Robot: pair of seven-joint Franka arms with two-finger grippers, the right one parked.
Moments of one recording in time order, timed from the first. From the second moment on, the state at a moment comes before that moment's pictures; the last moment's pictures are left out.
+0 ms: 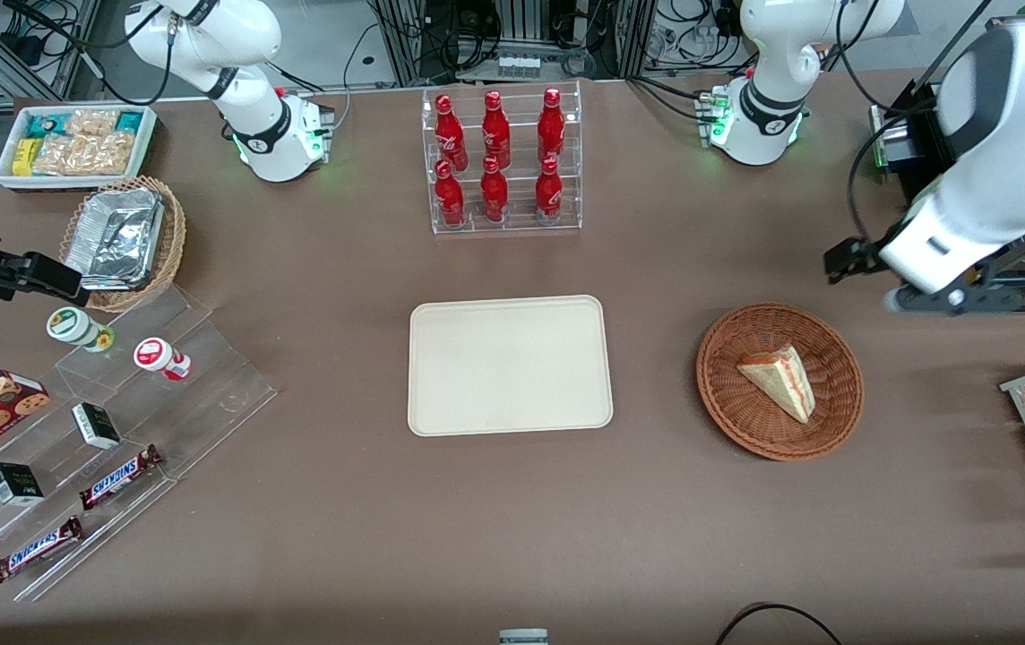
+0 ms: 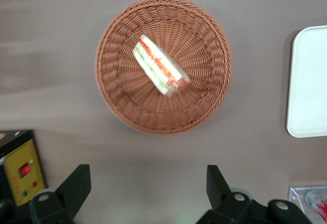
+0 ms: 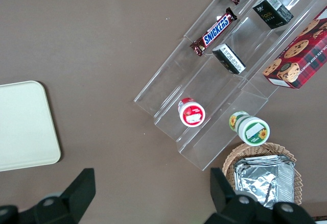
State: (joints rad) arm -0.03 -0.02 -0.09 -1.91 0.02 1.78 -0.07
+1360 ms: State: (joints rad) arm -0.04 0.14 -0.08 -2.09 0.02 2.18 -0.47
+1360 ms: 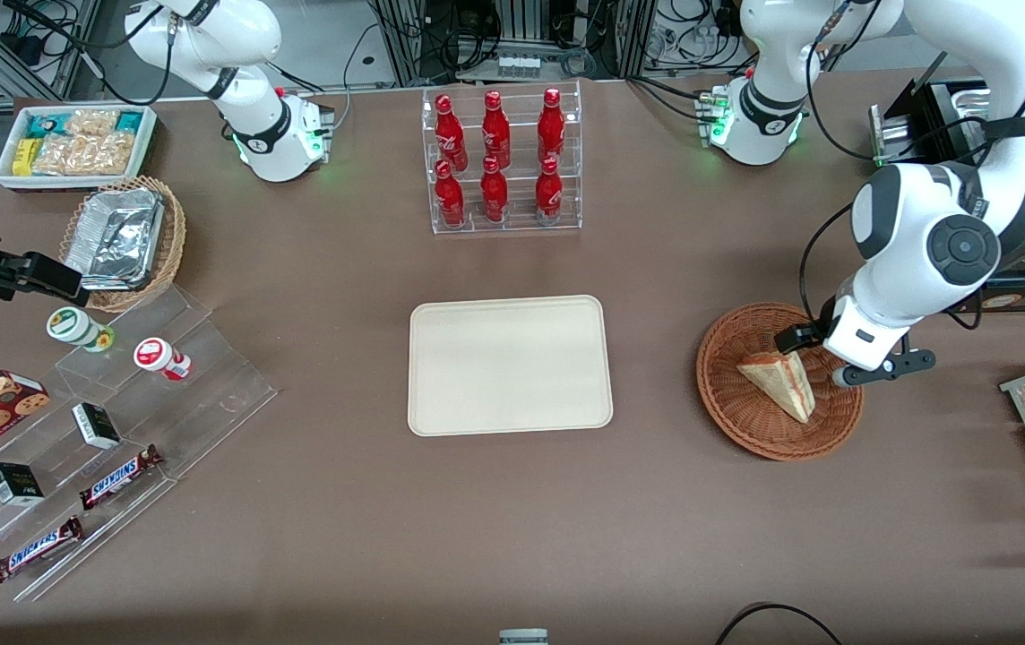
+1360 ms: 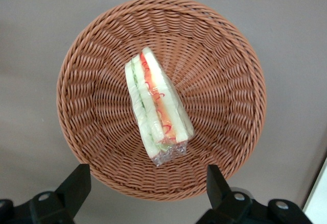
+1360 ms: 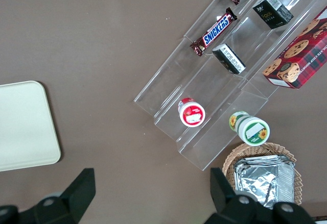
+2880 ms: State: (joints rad) arm -0.05 0.26 -0.08 -2.18 0.02 2.40 -0.97
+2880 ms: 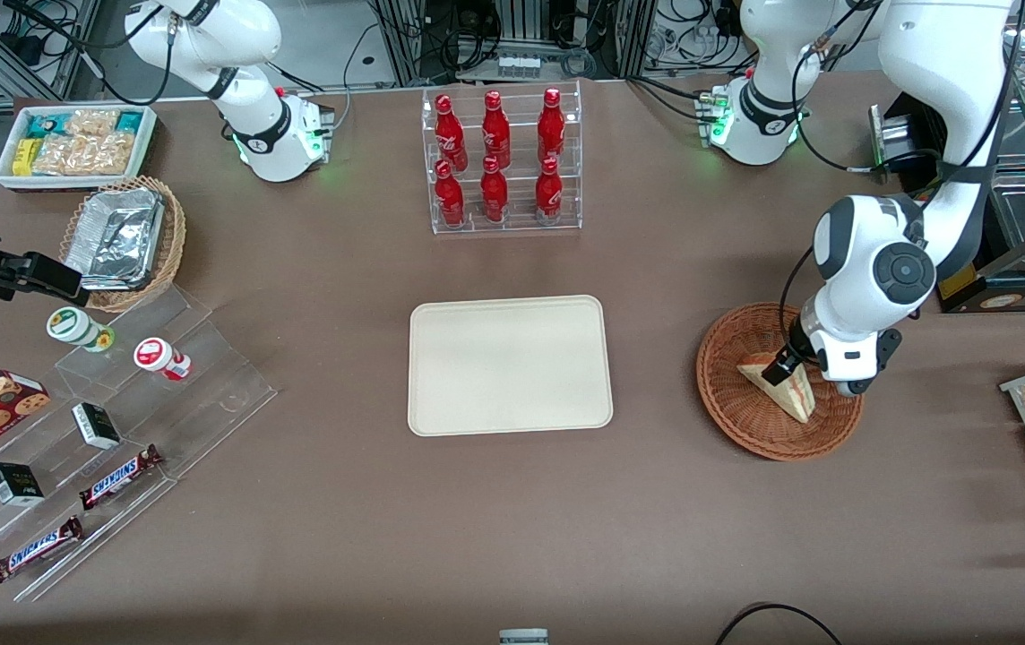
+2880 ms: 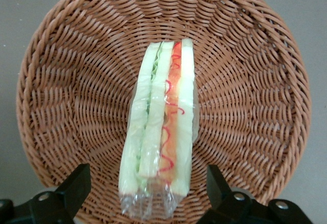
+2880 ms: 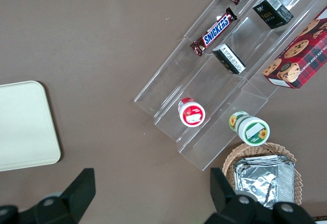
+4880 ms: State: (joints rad) arm -0.48 0.38 -0.10 -1.77 0.02 2.03 -0.81
